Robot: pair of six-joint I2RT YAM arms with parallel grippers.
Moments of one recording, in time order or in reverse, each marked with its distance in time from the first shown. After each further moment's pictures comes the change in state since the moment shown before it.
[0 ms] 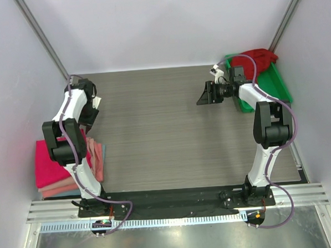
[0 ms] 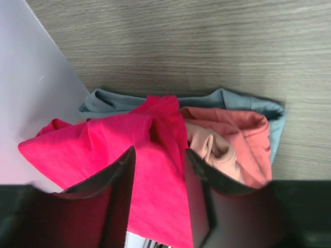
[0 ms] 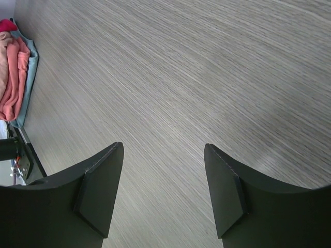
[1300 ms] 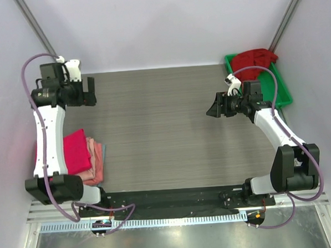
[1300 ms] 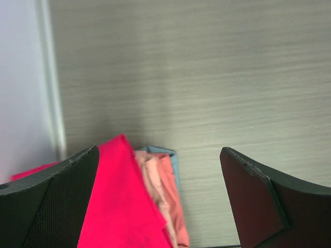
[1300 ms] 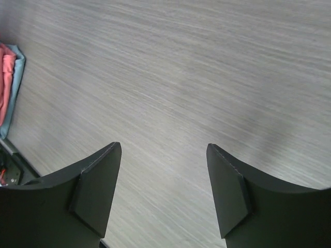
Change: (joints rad) left arm 0.050 -0.491 0.144 0.124 0.463 -0.171; right arm -0.023 -0.565 -0.431 0.031 0.198 0.095
